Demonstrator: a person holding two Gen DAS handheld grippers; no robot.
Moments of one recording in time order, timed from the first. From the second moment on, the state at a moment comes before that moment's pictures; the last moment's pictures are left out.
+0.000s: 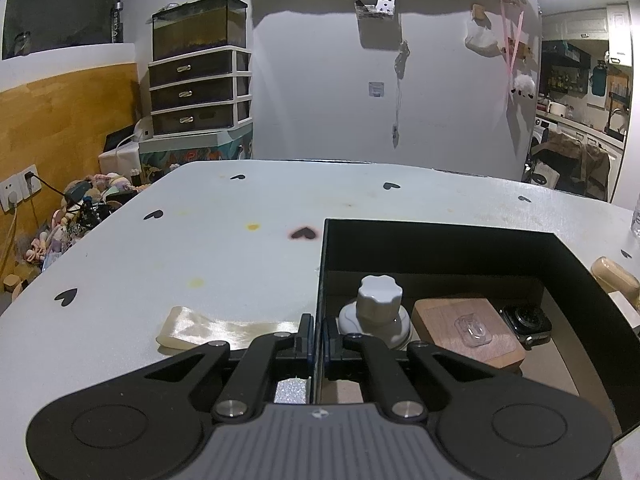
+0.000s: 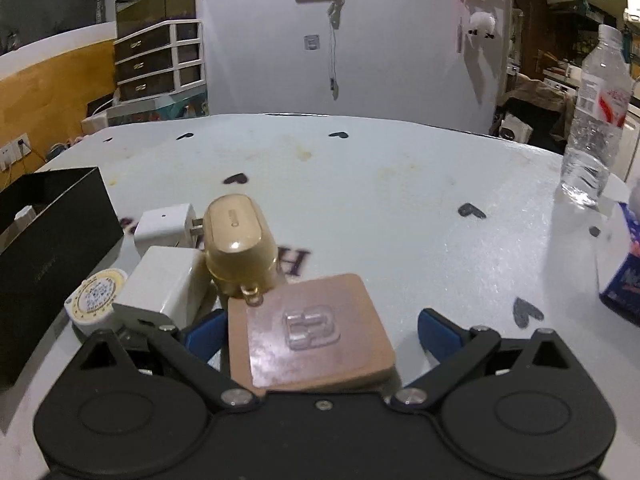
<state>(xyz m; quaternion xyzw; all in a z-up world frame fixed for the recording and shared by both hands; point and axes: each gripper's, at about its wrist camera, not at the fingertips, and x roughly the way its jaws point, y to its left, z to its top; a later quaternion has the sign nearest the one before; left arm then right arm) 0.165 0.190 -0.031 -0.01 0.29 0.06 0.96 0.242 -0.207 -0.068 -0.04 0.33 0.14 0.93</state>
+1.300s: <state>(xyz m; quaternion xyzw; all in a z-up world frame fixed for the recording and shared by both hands) 0.167 0.188 -0.038 -0.03 0.28 0.04 0.96 0.191 -0.017 0.034 0.05 0.39 0.19 0.90</state>
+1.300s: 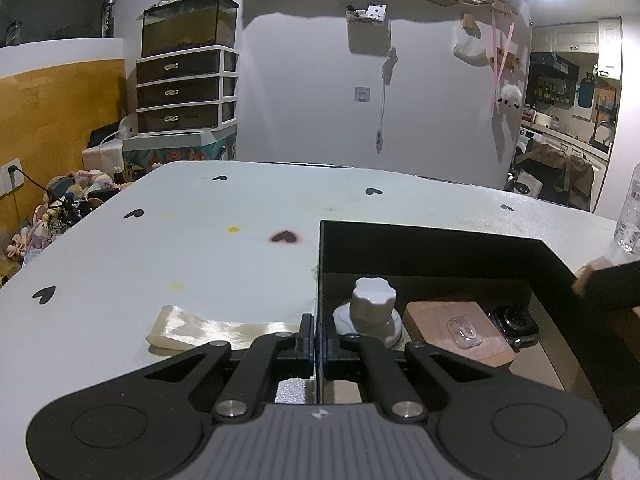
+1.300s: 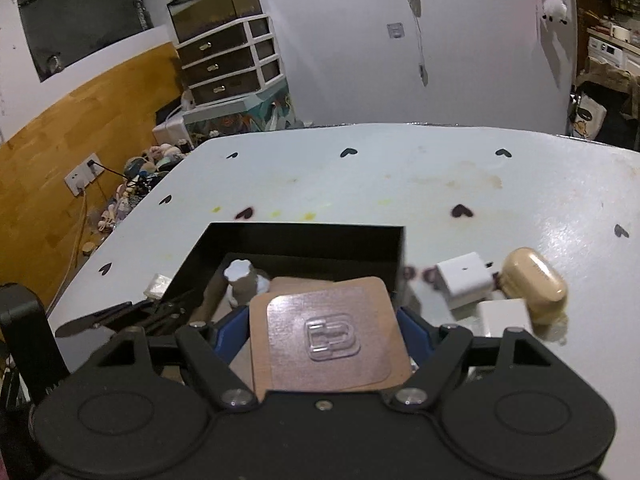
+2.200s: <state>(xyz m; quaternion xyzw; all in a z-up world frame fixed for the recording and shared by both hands) 0.167 0.191 -0.037 -0.04 0.27 0.03 0.96 0.188 0.016 0.015 0.09 0.46 0.06 0.88</state>
